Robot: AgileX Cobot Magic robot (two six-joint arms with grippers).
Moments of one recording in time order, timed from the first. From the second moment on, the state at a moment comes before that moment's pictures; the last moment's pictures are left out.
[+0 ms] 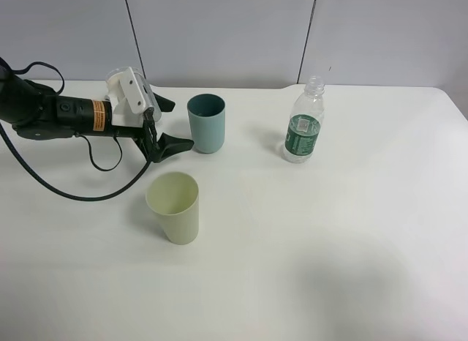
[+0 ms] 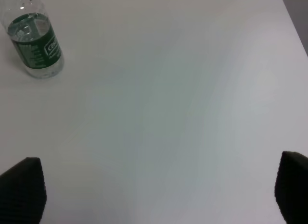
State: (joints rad) left arm -0.10 2.12 -0.97 1.24 -0.95 -0.38; right arm -0.03 0.00 -0.51 0.01 1.07 -0.06
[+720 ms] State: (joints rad) left arm -0.16 2.28 -1.11 1.21 -1.03 -0.43; right arm -0.03 0.00 -0.51 0.01 1.07 -0.06
